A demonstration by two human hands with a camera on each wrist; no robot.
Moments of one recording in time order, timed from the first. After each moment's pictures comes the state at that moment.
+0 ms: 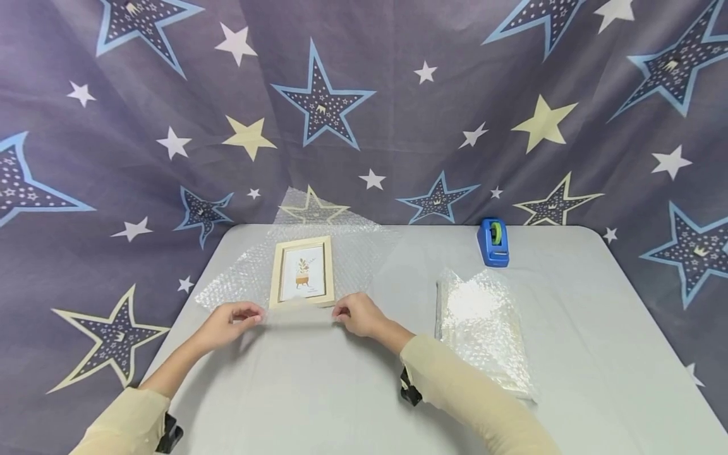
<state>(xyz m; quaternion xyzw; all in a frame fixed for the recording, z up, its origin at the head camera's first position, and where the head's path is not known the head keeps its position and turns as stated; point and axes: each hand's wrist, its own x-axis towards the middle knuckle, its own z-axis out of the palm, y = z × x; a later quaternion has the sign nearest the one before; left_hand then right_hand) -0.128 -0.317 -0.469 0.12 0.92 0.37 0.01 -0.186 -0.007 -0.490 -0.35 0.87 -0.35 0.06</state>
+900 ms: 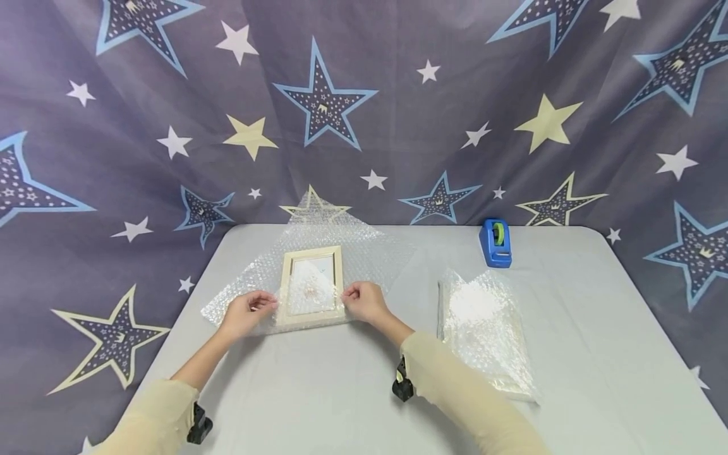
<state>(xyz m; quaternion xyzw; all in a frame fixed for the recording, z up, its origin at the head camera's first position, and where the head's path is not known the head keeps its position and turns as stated) -0.151 -0.284 -0.480 -0.03 0.91 0.42 -0.03 -0.201 -0.011 -0.493 -0.15 0.87 -0.47 0.04</state>
